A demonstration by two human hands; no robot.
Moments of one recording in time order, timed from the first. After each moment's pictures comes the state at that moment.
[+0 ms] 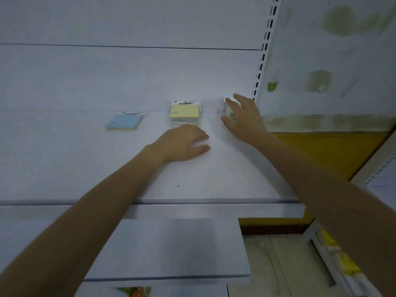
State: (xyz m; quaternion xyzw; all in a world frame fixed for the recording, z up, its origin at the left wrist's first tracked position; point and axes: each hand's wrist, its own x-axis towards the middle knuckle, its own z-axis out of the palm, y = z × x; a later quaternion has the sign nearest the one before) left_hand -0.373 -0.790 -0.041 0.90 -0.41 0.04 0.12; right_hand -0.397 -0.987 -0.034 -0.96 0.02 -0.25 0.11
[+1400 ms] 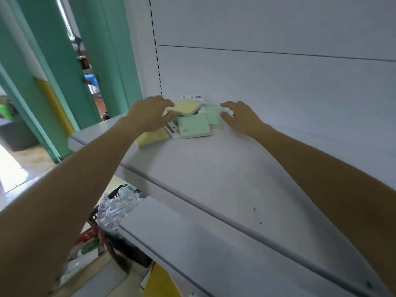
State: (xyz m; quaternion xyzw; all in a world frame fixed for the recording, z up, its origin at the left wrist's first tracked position) left_hand -0.187 -0.084 -0.007 0.99 0.01 0.13 -0.01; right_hand -0.099 -0.311 -0.035 -0.95 -0.22 -0.07 0.22
